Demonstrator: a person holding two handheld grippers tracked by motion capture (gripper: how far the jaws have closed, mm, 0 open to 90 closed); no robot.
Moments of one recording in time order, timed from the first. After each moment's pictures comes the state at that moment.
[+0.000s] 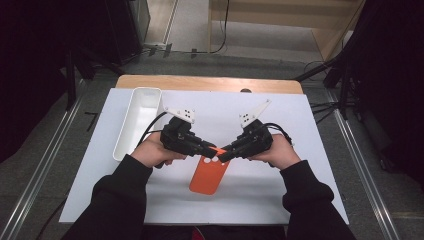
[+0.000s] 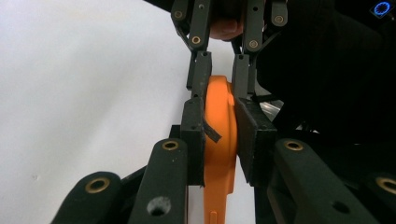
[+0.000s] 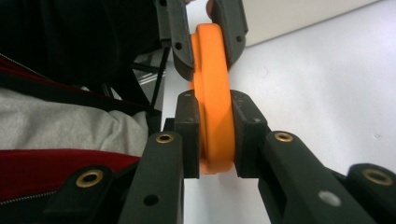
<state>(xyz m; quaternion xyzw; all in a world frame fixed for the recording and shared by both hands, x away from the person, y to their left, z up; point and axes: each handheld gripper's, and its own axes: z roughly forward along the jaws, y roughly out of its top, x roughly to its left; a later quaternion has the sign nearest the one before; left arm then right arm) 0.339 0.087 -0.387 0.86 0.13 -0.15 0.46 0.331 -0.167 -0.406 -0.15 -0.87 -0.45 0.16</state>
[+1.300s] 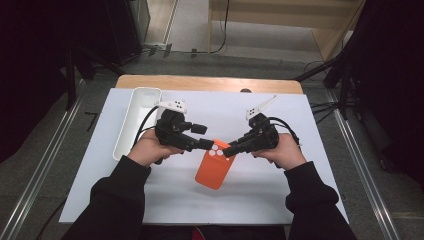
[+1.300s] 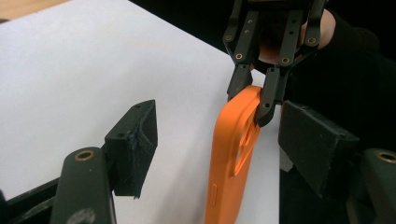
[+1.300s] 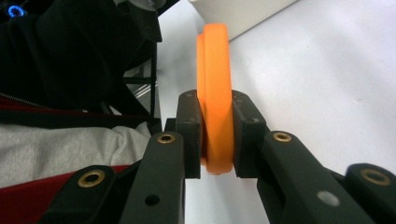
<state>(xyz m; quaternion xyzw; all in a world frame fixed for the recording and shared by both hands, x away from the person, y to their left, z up) 0.345 0.099 -0.378 0.84 0.20 -0.09 0.50 0.333 -0.180 -0.396 -0.24 -0.85 -0.43 0.18</state>
